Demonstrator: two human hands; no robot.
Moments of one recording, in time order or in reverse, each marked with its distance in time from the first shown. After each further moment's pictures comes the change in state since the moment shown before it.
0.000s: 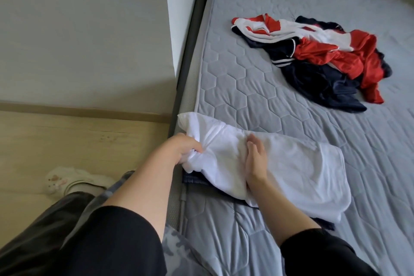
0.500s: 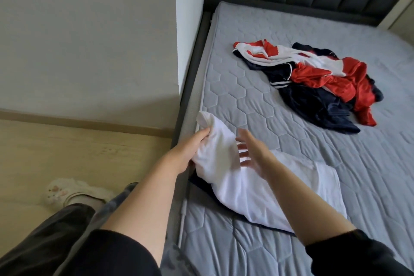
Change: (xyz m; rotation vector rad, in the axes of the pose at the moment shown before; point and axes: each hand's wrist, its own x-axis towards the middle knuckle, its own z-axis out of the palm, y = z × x) left_hand -0.040 0.030 0.004 -0.351 -0.146 0.306; right_hand 0.005 -0.108 -0.002 -0.141 -0.439 0.294
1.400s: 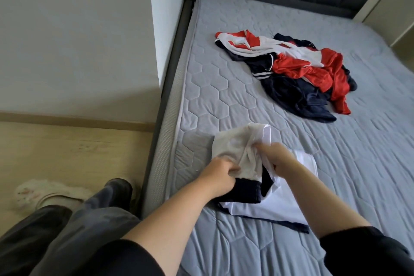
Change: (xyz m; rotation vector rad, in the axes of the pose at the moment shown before) left_hand 0.008 -0.073 0.093 0.818 -0.175 0.378; right_hand 0.000 0.037 -0.091 -0.218 0.301 0.134
